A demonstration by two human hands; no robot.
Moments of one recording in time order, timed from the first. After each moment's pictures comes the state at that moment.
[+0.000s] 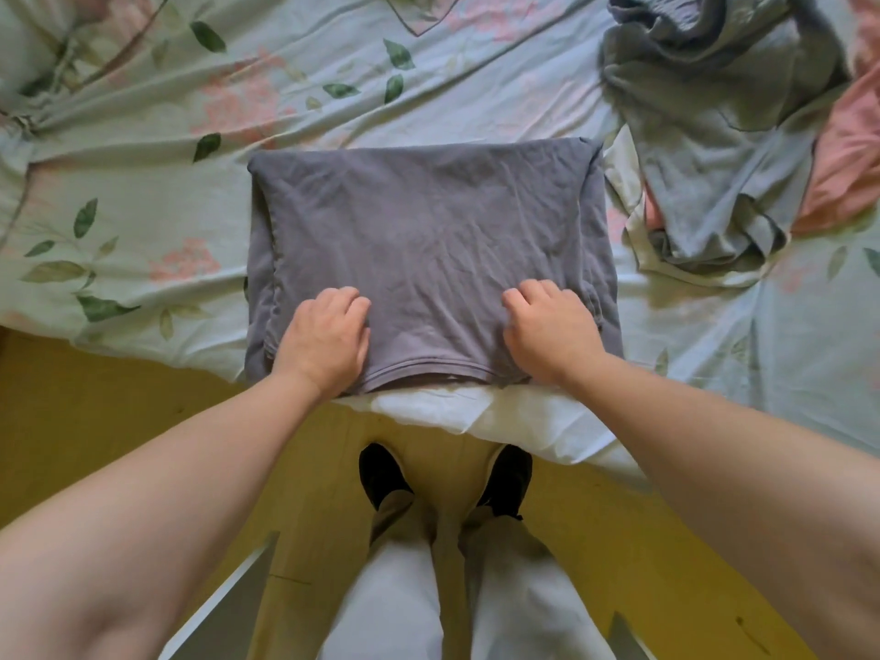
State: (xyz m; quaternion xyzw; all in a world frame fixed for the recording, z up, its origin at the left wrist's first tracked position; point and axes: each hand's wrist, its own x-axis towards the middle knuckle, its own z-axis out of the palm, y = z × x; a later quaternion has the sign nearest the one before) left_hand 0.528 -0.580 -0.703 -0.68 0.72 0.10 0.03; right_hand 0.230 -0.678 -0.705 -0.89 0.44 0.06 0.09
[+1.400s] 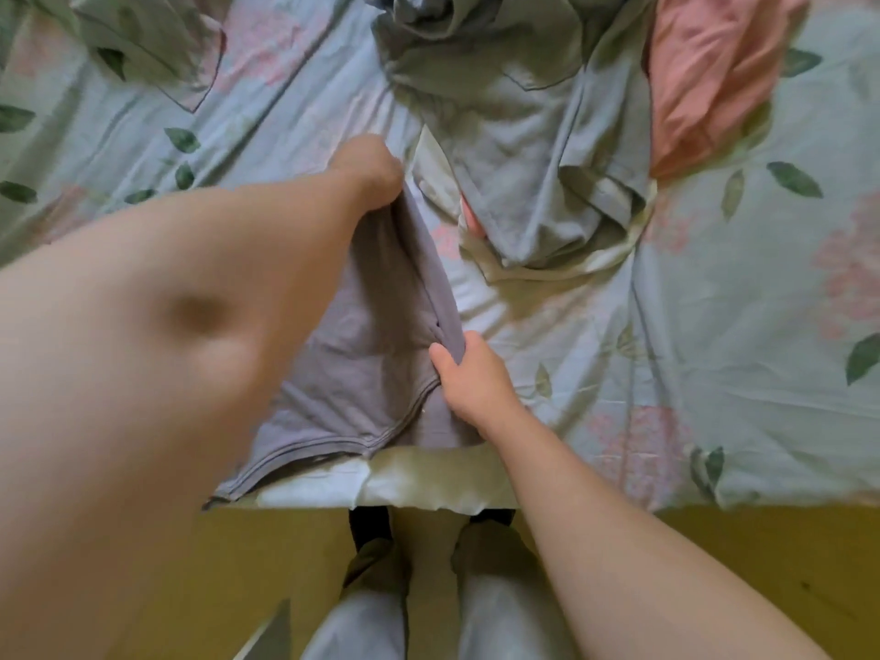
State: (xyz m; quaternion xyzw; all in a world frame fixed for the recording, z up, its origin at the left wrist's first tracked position) left_hand 0.277 -0.937 -0.715 -0.76 0.61 0.19 0.14; right_hand 0.132 -0.701 -0.722 -0.41 0.69 -0.09 0.60
